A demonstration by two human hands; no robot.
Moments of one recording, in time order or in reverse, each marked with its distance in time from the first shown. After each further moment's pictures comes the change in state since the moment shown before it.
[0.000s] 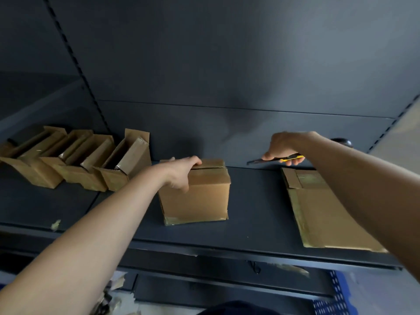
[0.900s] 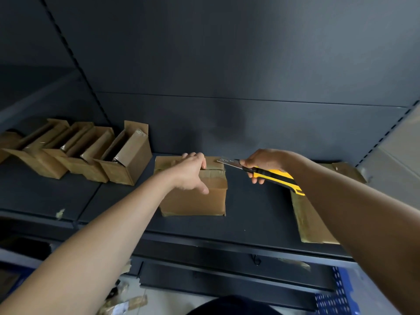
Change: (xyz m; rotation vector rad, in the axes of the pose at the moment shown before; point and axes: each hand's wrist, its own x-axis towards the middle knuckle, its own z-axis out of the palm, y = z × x) left_hand -0.002 0.034 0.024 -0.094 0.149 0.065; right_hand 0.014 -0.009 0.061 0.530 -0.262 -0.251
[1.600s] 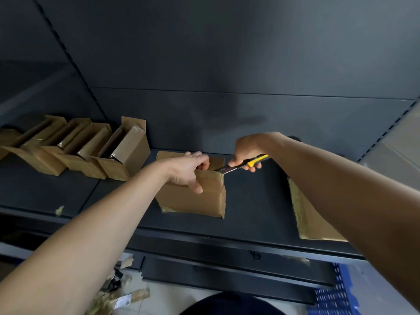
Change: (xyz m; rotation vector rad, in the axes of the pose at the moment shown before) left_hand 0.009 -0.001 -0.009 0.004 -0.196 0.103; right_hand 0.020 -0.037 -0.010 -0.507 -0.138 -0.022
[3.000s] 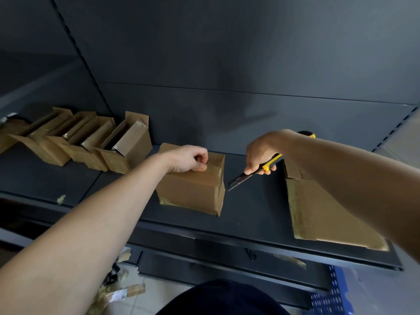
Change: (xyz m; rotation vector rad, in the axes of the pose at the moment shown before) left_hand 0.006 -0.003 0.002 -0.205 0.139 0.020; right_hand -0.023 0.019 0.001 -0.219 -0.140 0.014
